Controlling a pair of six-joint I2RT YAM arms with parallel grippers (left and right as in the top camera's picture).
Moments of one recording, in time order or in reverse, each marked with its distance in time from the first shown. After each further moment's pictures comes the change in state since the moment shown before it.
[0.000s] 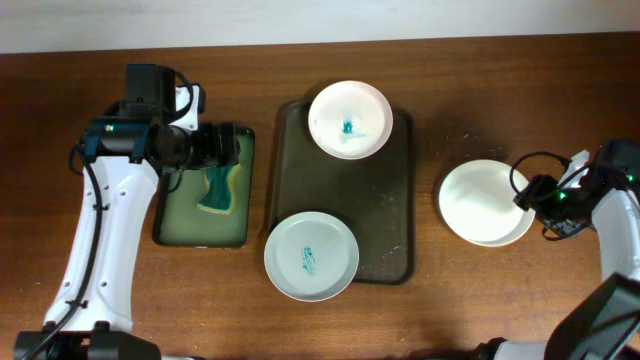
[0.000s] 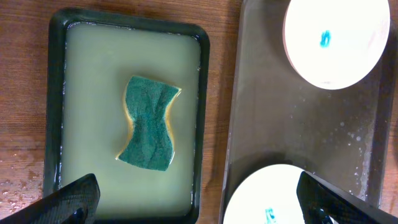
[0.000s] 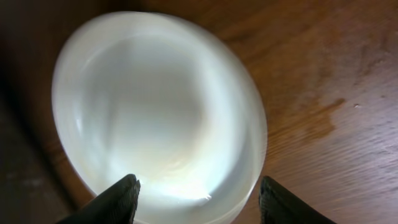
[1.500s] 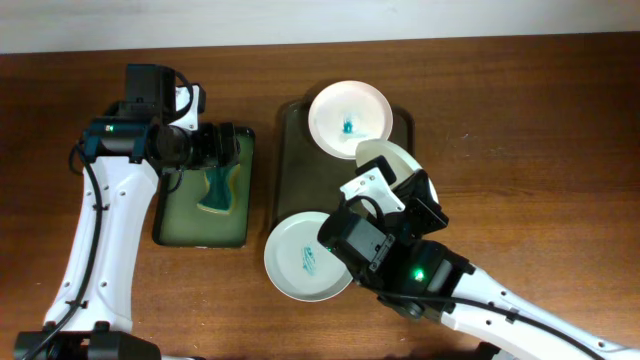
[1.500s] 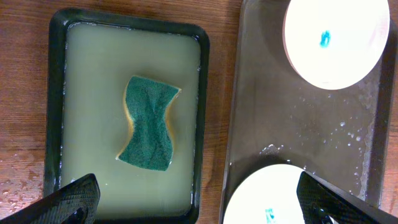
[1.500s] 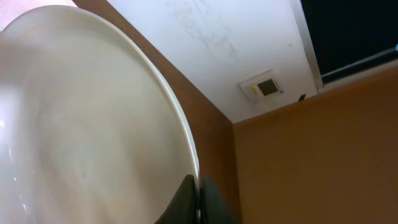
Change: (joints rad) left arm 0.000 0.000 0.000 0.000 -0.001 0.000; right arm 1.473 -0.272 0.000 0.029 1.512 -0.131
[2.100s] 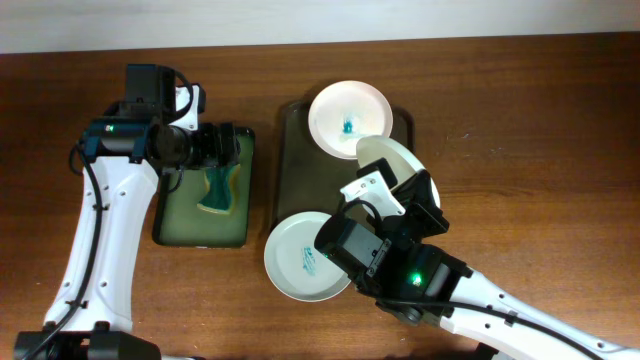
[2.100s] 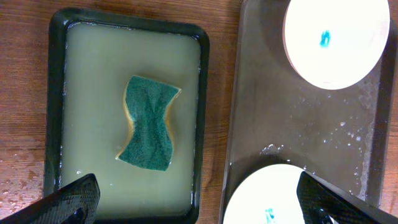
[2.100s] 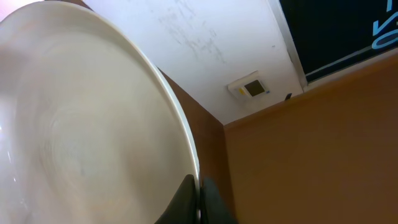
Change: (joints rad) left arm 0.000 0.000 0.000 0.000 0.000 0.000; right arm 0.034 0.000 0.000 -0.014 0.076 0.038
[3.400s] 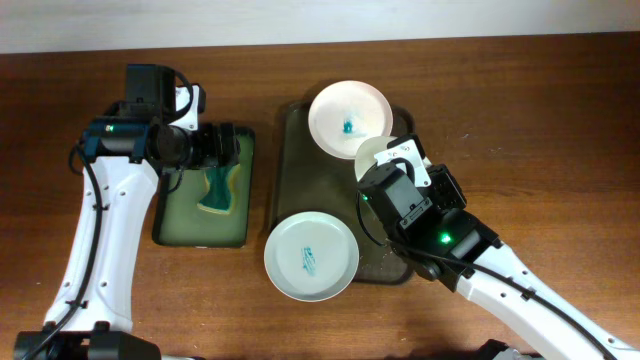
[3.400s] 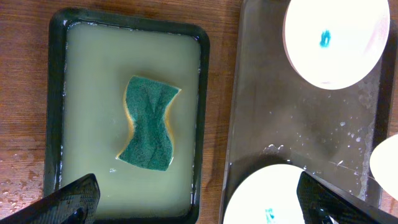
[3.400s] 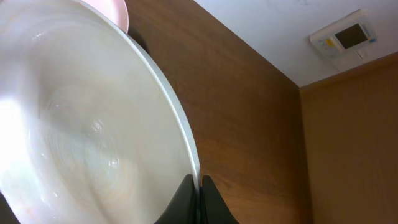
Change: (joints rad) left arm 0.000 0.000 0.000 0.000 0.000 0.000; right arm -0.285 0.000 0.000 0.051 -0.448 -0.015
